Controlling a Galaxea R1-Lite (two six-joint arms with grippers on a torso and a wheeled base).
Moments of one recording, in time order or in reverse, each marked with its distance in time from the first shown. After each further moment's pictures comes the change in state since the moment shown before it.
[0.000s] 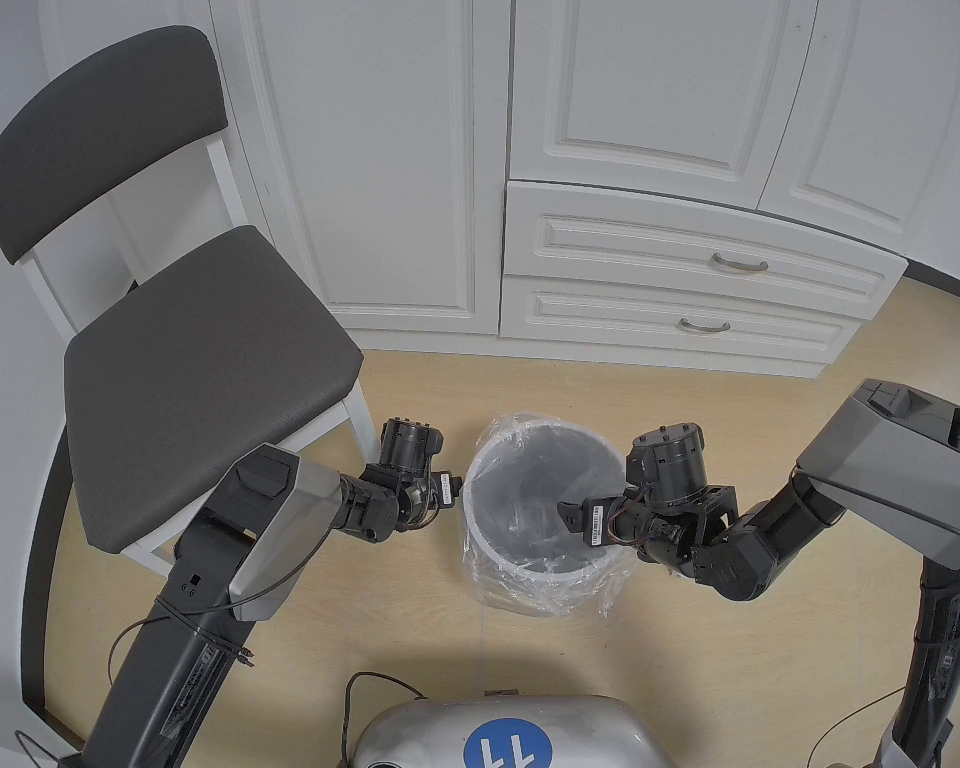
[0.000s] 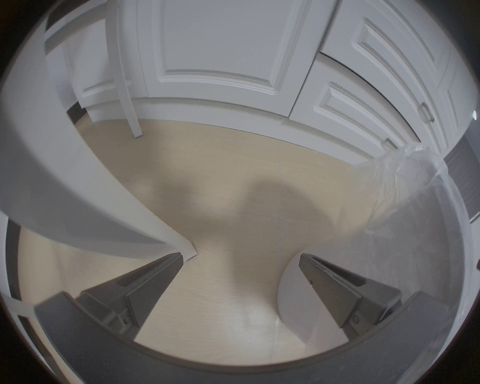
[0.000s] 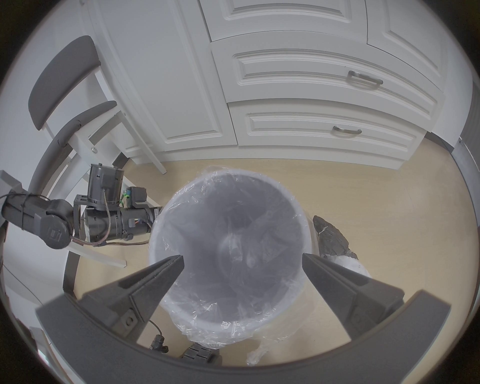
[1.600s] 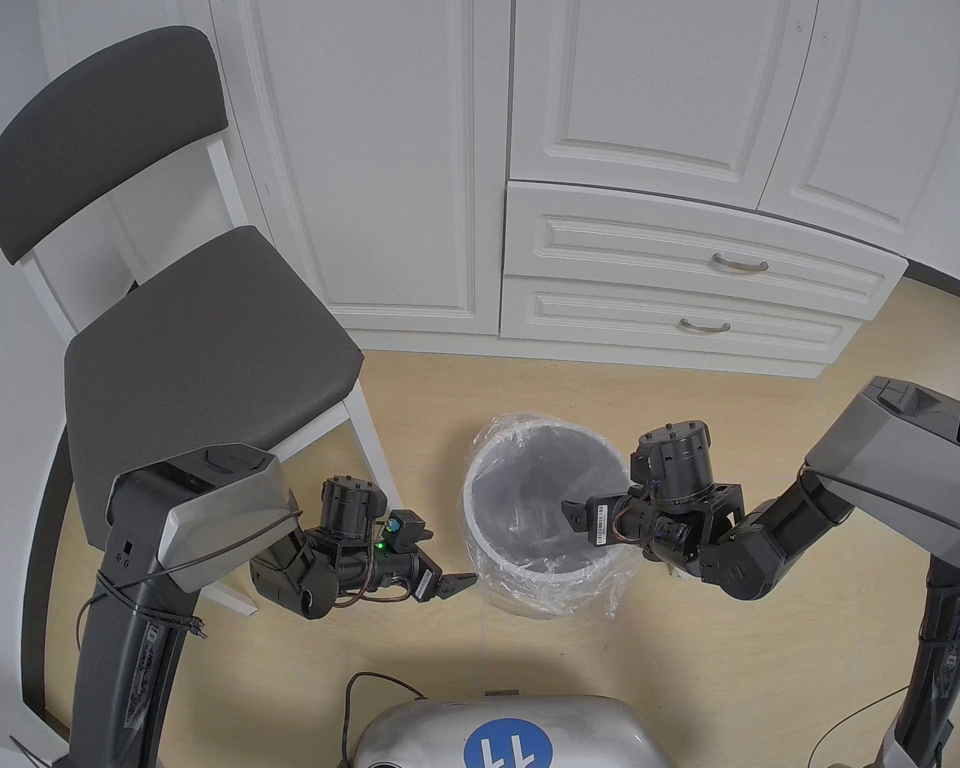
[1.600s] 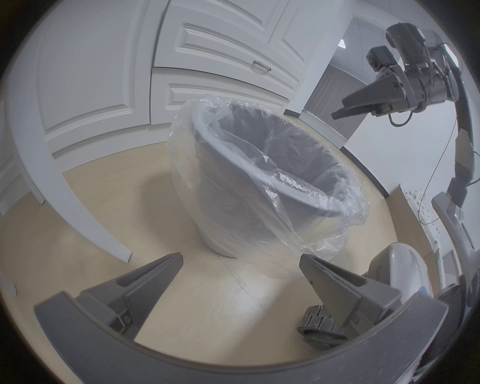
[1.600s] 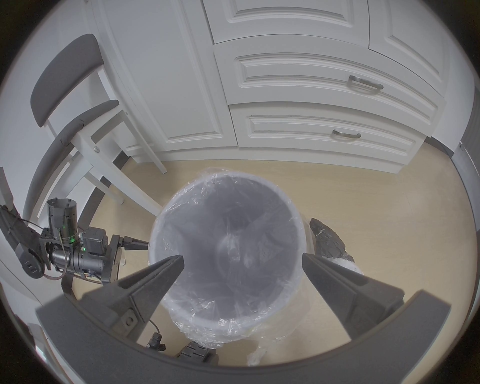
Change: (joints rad) left arm 0.034 -0.243 0.843 -0.620 -0.634 0.623; right arm -0.004 -0.021 0.016 0.000 0.000 -0.021
